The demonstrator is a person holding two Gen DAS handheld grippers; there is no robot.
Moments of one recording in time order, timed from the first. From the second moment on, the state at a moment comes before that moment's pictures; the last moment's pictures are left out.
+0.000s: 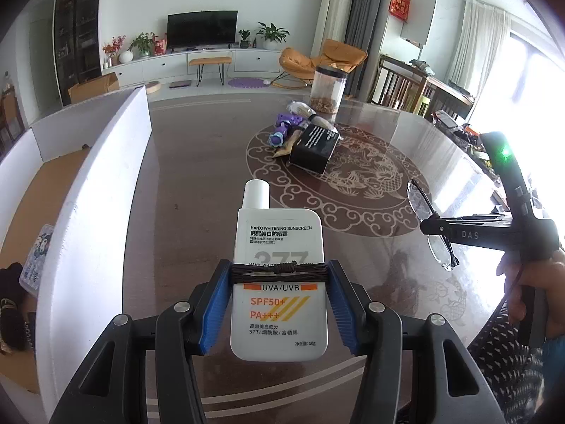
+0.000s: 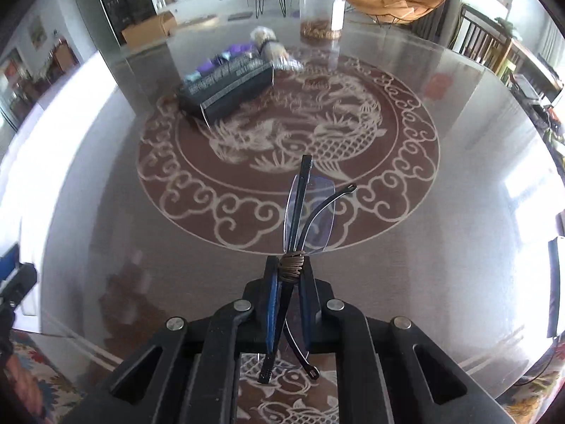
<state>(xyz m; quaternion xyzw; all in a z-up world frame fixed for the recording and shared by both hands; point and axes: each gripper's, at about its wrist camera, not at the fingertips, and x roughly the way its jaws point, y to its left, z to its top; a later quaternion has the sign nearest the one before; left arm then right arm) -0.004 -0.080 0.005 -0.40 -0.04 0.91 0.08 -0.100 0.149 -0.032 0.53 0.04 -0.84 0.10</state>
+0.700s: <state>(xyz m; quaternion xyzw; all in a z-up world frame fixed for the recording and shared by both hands) 0.023 -0.181 0.079 -0.34 -0.10 0.93 0.02 -0.073 0.049 0.063 0.48 0.01 -0.84 0.26</state>
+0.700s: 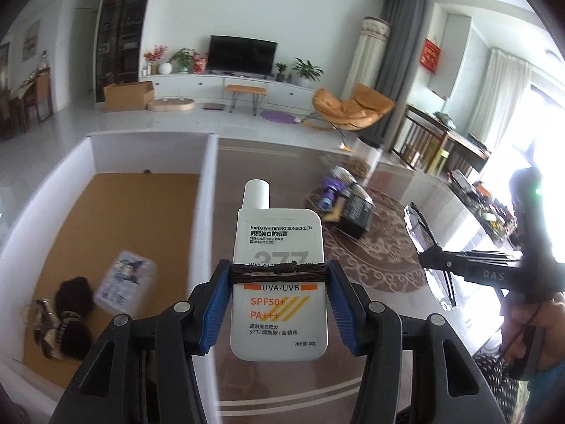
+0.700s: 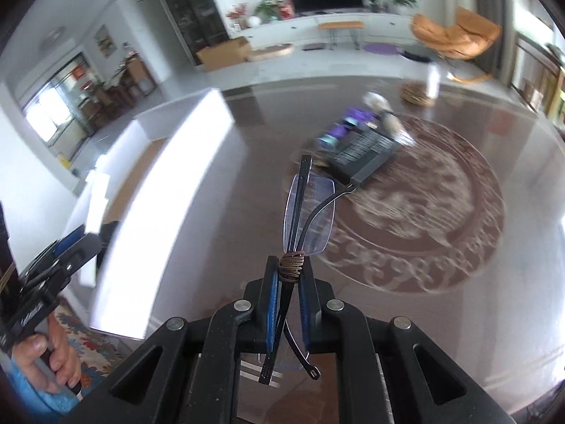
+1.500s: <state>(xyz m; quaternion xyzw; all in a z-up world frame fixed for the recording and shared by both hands) 0.033 -0.381 0.006 -0.48 -0.11 0.85 -0.21 -0.028 -0.269 0.054 0.49 0.08 -0.71 0.50</state>
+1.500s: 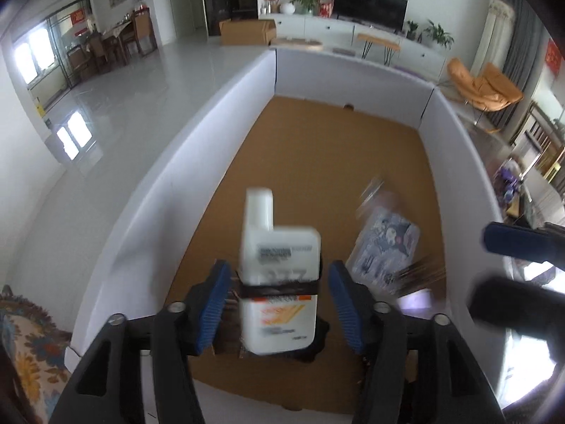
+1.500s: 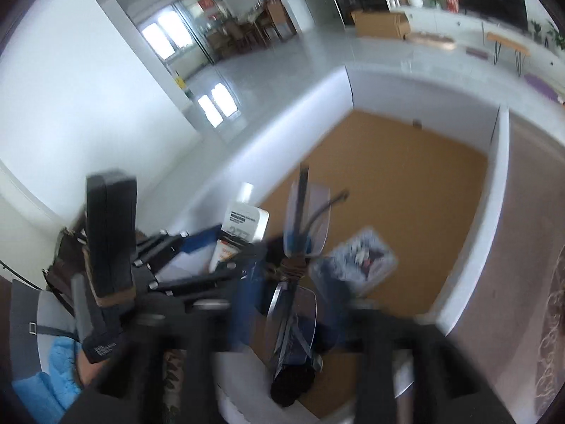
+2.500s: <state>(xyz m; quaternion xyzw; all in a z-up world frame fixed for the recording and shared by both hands) -0.077 -0.035 -0.023 -0.45 -0.05 0.89 0.08 -0.098 0.171 -0.066 0.43 0.03 -0.90 0.01</state>
